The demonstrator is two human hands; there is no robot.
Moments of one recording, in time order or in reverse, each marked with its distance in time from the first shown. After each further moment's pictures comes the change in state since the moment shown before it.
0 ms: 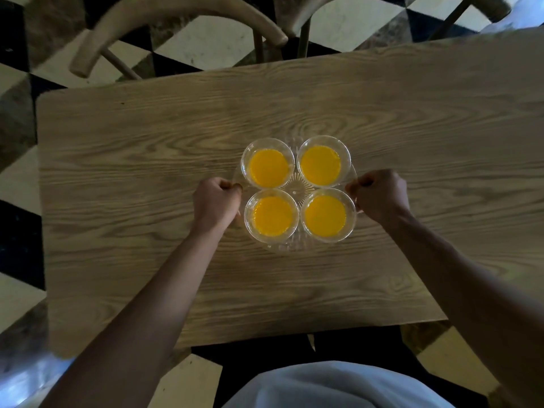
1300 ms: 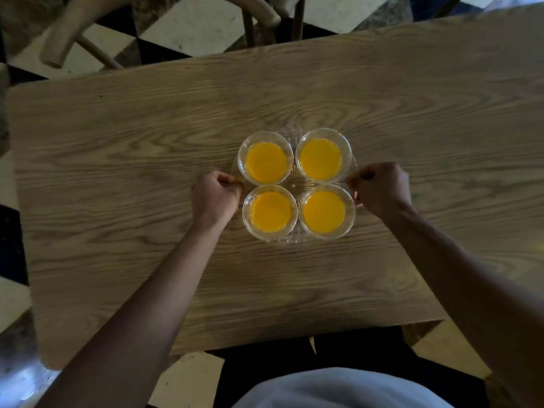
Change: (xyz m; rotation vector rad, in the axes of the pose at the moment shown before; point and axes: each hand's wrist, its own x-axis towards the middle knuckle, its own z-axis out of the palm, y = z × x) left_hand 0.025 -0.013 0.025 0.006 -0.012 0.041; right_hand 0.017 0.011 0.009 0.038 0.033 0.047
